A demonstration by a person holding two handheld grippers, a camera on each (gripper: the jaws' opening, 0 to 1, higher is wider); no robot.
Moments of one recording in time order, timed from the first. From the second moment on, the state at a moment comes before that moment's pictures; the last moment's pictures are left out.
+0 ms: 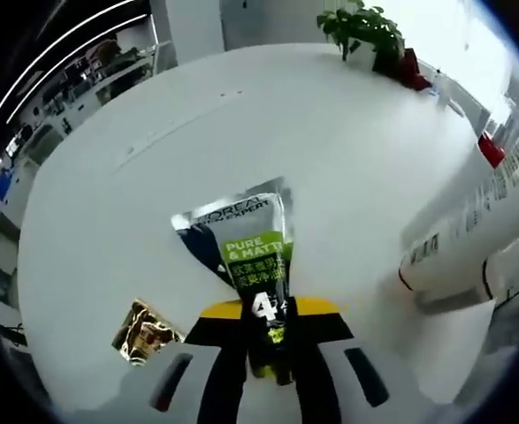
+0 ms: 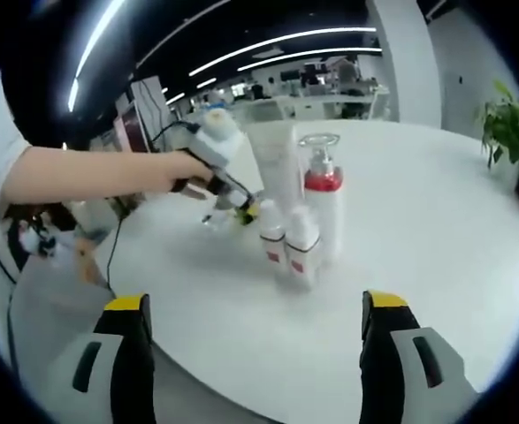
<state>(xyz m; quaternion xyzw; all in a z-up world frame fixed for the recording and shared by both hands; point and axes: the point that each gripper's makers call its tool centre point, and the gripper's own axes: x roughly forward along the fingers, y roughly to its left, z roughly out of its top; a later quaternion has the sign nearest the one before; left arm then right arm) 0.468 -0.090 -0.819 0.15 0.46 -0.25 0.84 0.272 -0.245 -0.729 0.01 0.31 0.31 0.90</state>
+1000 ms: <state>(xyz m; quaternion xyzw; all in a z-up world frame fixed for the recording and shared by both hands) 0.380 -0.057 -0.755 0.06 0.41 -0.23 0.88 0.265 -0.229 -0.730 -0.01 0.31 0.35 0.88</state>
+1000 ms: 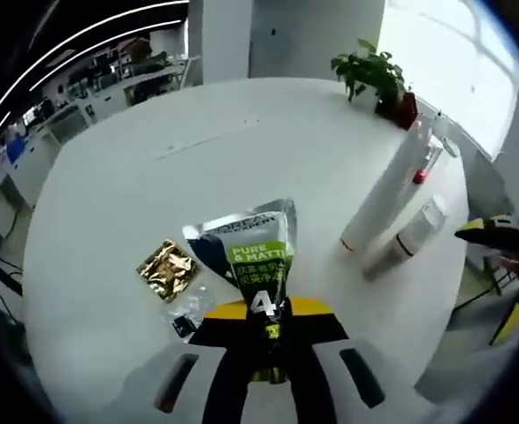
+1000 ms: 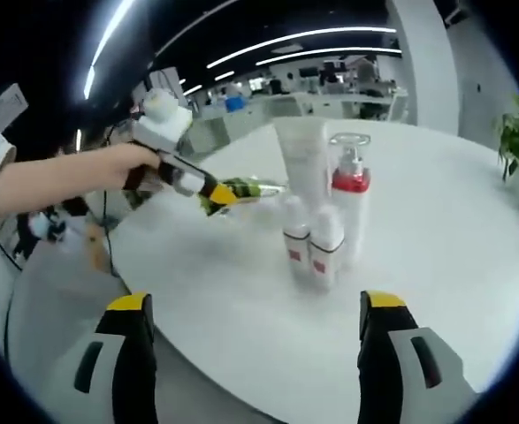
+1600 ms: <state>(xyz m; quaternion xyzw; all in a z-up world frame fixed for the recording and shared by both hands) 0.319 -0.063 -0.698 0.05 0.35 -0.26 0.90 0.265 -0.221 -0.707 0.02 0.27 0.36 0.89</state>
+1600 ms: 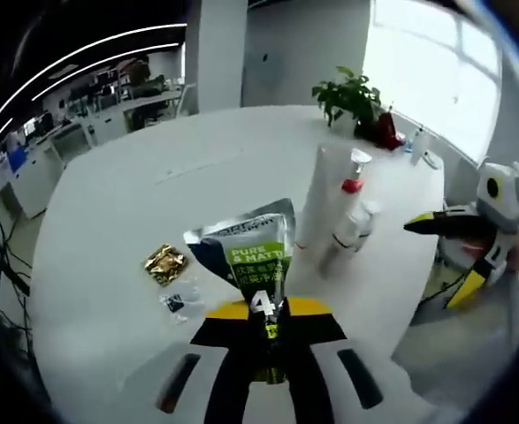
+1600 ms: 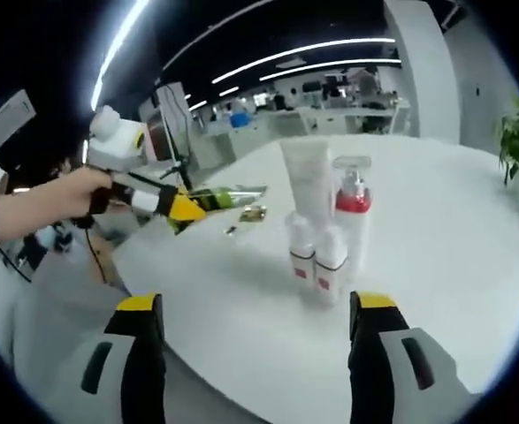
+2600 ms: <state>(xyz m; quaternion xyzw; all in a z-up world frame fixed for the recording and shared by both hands) 0.255 -0.121 -0.649 0.00 0.28 -0.35 0.89 0.255 -0.189 -0.652 0.21 0.21 0.44 0.85</state>
